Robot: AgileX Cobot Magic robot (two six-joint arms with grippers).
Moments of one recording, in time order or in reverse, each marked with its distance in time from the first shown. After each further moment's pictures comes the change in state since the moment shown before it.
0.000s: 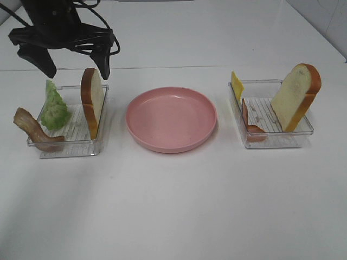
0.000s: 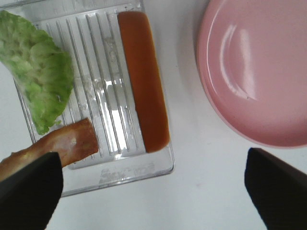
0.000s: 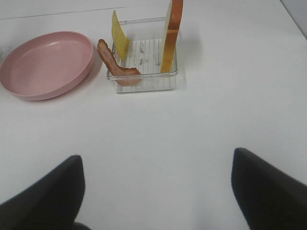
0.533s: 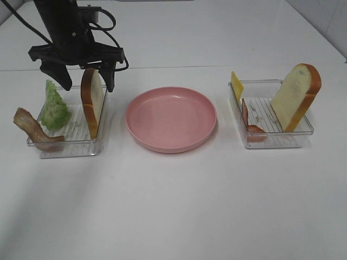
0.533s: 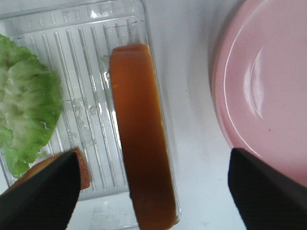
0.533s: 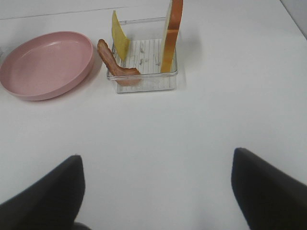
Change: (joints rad) left arm 0.000 0.135 -0.069 0.007 -0.026 -0.013; right arm 0.000 0.000 0.000 0.000 0.000 0.000
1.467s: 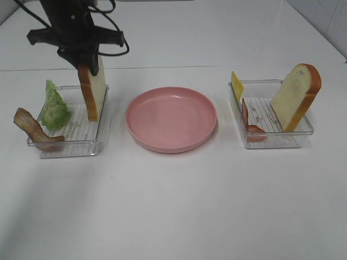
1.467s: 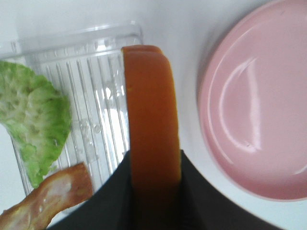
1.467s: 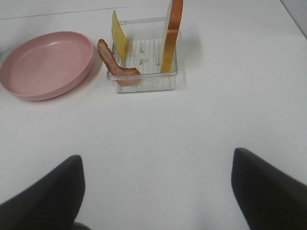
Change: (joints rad) left arm 0.000 0.002 -0.160 0.001 0.069 0.000; right arm 0.000 0.000 0.000 0.000 0.000 0.000
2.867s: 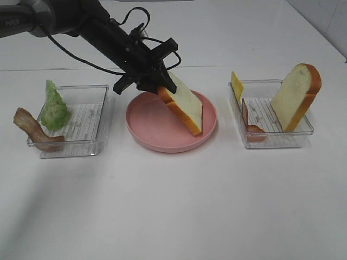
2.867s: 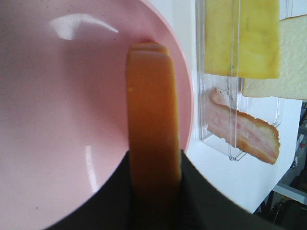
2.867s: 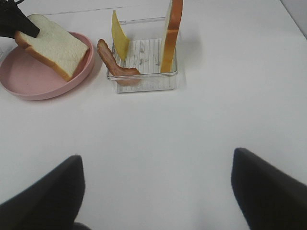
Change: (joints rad) left arm 0.003 0.302 -0.091 -0.775 -0.145 0.239; right arm 0.000 0.000 0.000 0.000 0.000 0.000
